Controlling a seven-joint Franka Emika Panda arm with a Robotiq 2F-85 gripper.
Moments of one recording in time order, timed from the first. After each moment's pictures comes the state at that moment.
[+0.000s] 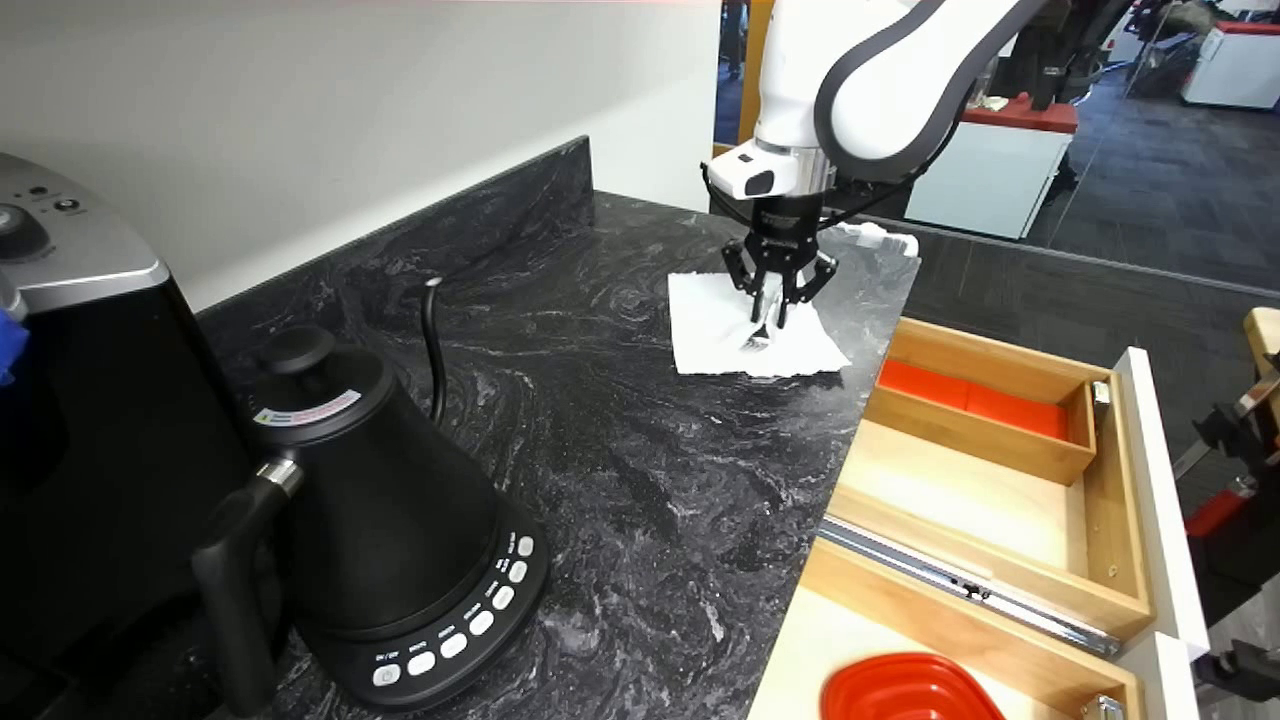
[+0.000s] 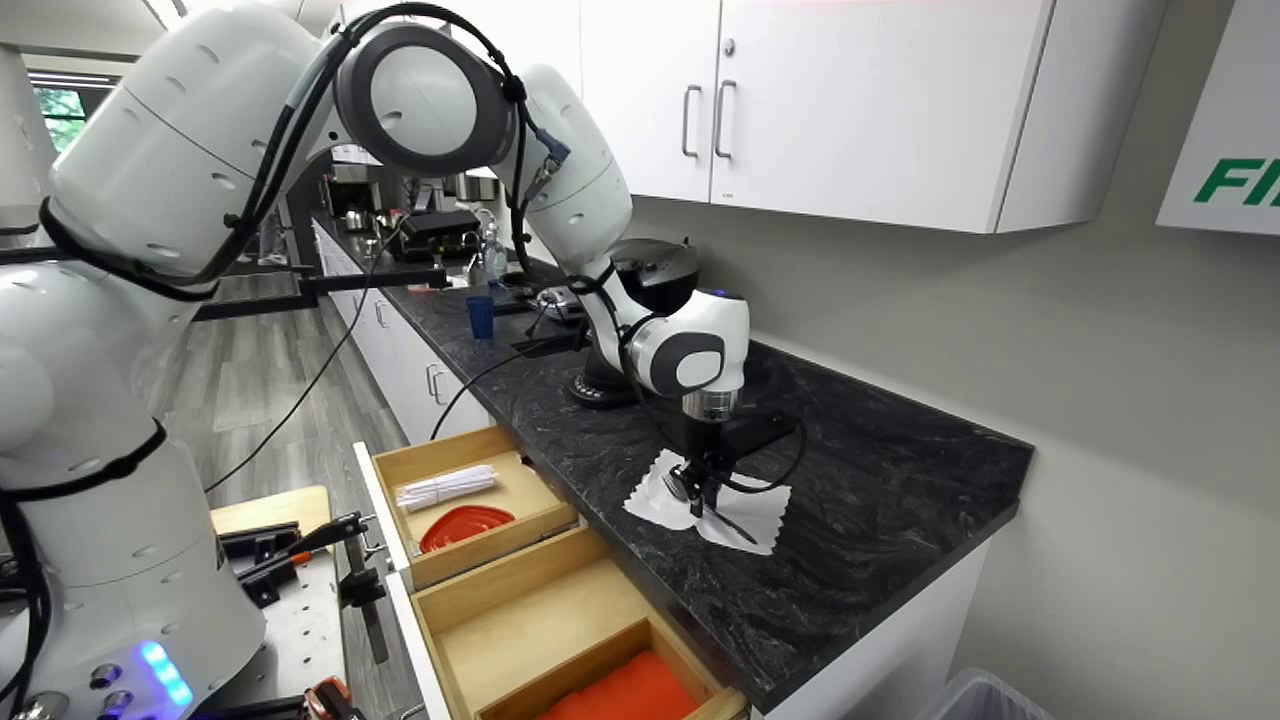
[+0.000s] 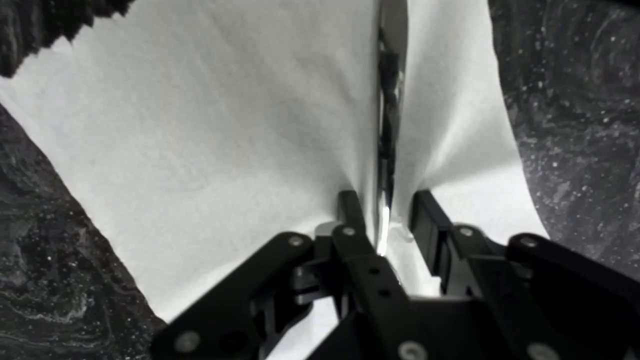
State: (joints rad) arm -0.18 0.74 0.13 -1.83 -0.16 2.58 -1.67
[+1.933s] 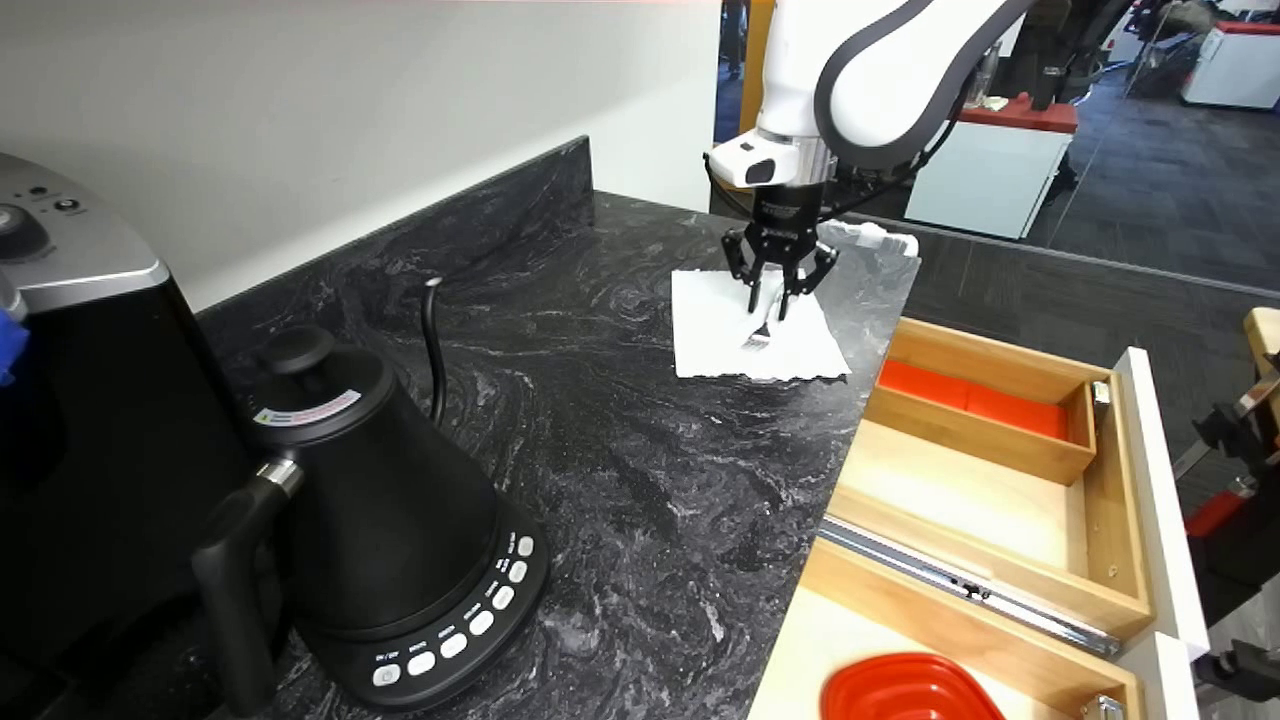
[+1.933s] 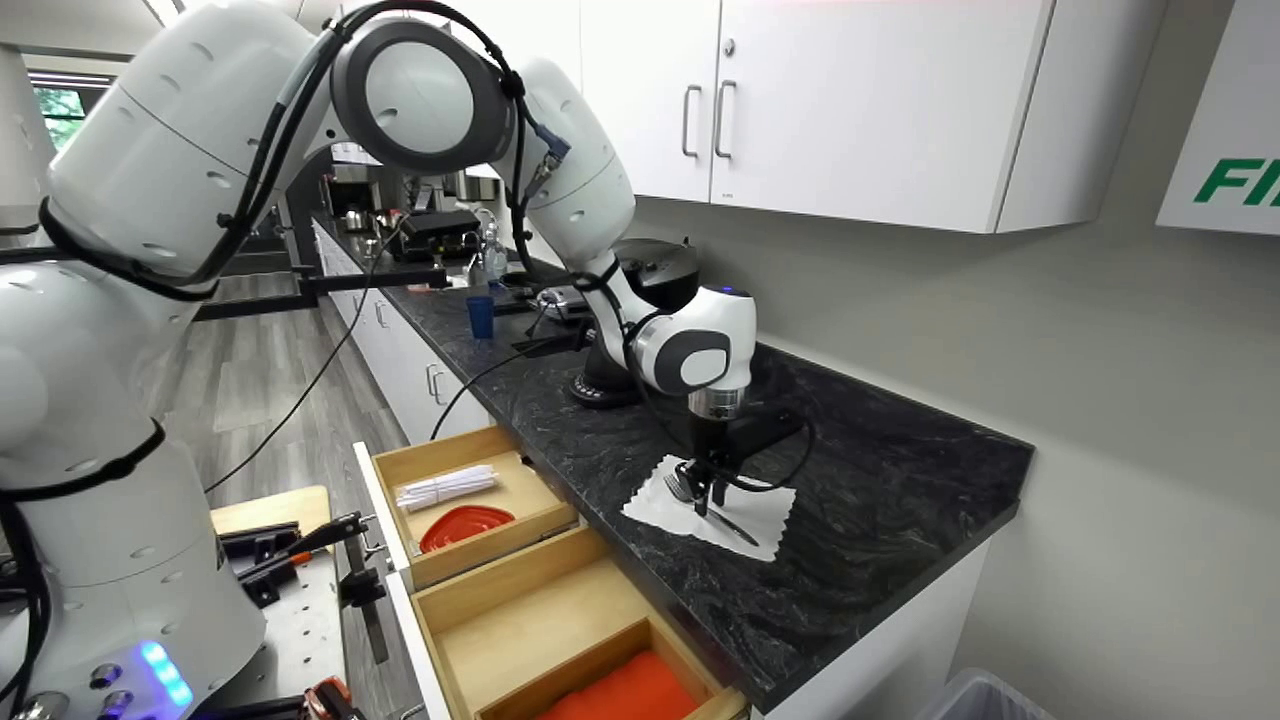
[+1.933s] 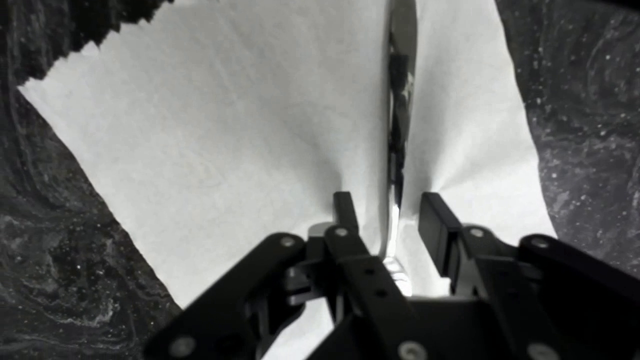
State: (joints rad) arm -0.20 0.73 0.14 -1.83 -0.15 2.58 -1.68
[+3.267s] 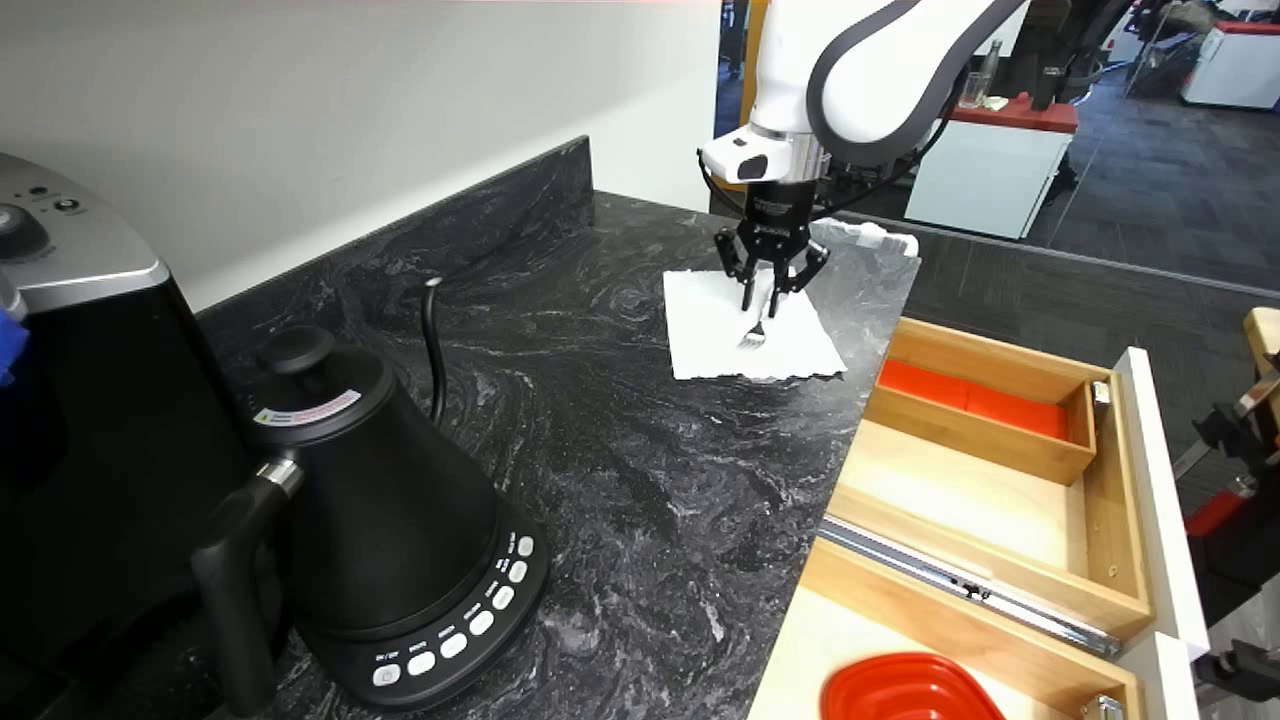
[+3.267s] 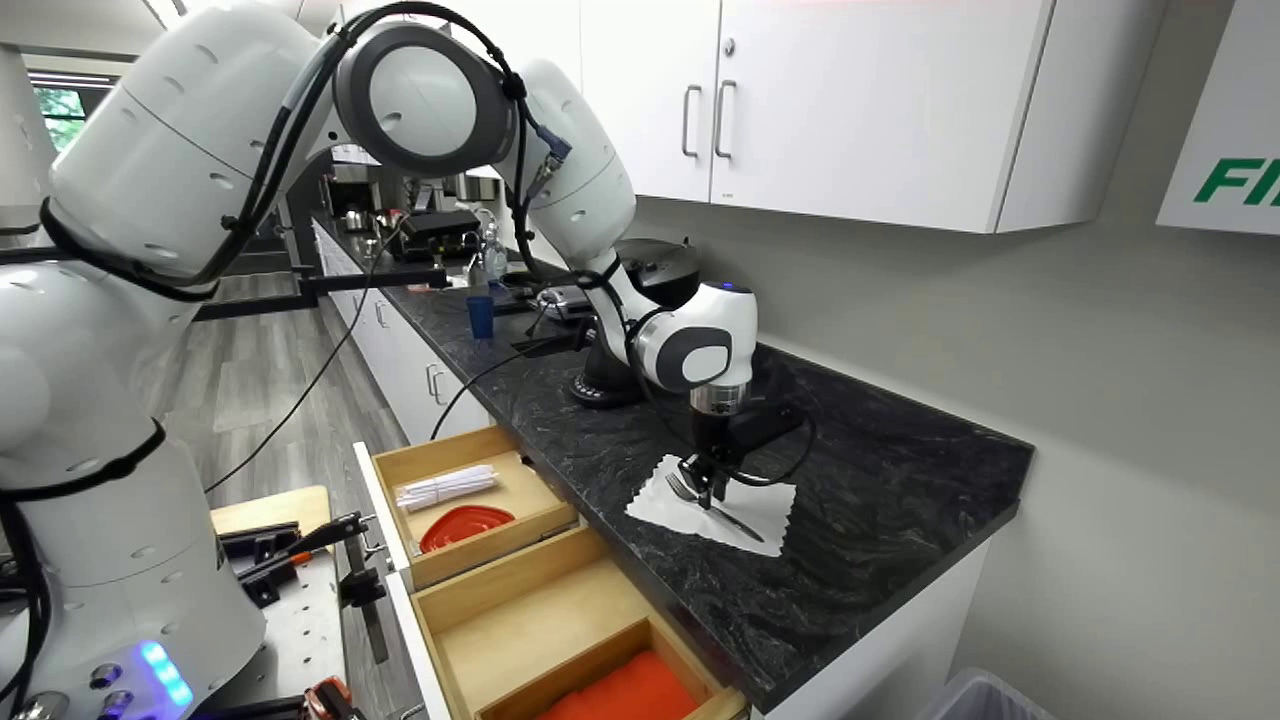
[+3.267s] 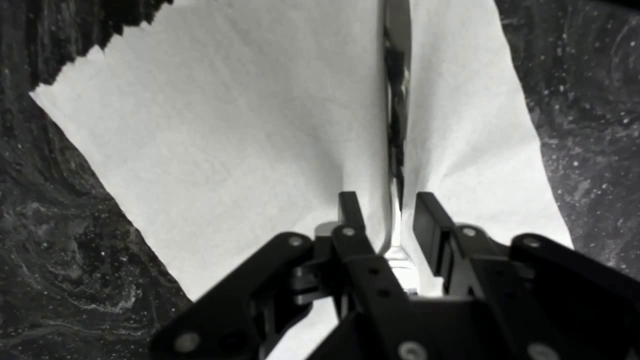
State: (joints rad) arm -0.20 0.74 0.14 -1.80 -0.13 2.58 -1.68
